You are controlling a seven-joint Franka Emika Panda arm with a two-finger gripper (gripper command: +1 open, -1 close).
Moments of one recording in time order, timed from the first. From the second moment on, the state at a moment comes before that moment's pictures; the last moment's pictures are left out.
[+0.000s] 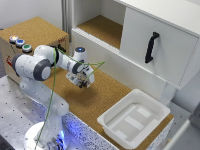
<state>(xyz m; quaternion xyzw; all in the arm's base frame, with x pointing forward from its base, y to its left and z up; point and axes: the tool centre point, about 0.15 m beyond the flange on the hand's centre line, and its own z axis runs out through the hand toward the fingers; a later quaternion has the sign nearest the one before) 0.382 0.065 0.204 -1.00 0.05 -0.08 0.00</state>
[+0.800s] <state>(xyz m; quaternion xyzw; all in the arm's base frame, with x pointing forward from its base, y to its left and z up) 0.390 0.070 0.222 -1.00 0.05 -0.08 0.00</state>
